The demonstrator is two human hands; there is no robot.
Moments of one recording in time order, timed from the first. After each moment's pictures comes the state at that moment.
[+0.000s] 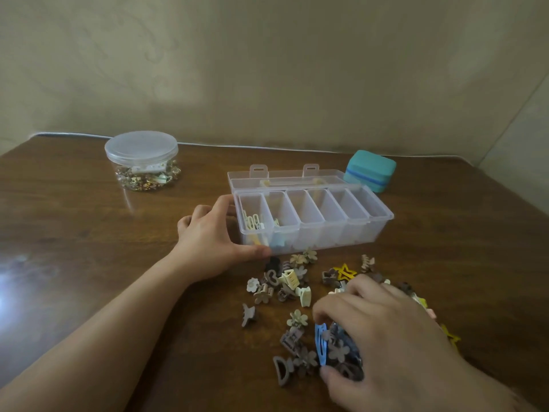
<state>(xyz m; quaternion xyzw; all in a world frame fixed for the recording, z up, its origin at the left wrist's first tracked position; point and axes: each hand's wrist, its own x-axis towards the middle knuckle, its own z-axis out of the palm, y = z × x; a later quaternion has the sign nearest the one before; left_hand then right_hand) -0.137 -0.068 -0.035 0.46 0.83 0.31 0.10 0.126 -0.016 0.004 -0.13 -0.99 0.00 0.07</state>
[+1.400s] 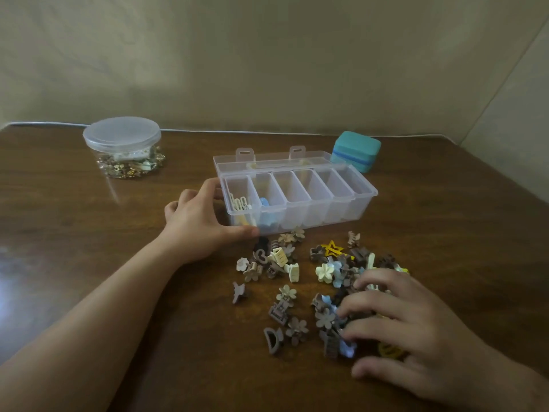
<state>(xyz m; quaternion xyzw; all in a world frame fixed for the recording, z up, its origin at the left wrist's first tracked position) -0.137 -0.068 -0.037 0.46 0.83 0.31 0.08 0.181 0.016 -0.025 0.00 -0.99 0.06 0.14</state>
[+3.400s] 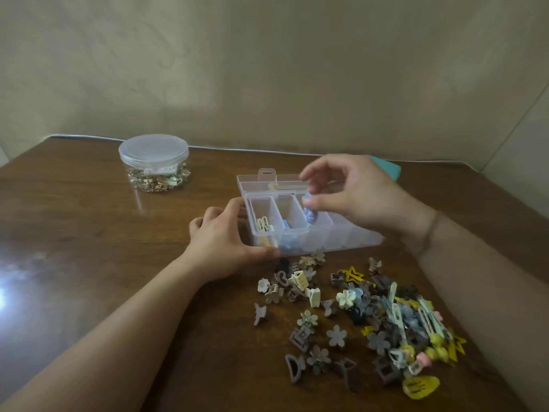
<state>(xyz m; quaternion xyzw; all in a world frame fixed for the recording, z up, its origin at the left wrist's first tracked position) -0.138 -0.069 -0.036 0.46 0.83 0.30 0.09 0.027 0.065 0.065 -0.19 -0.88 0.38 0.20</state>
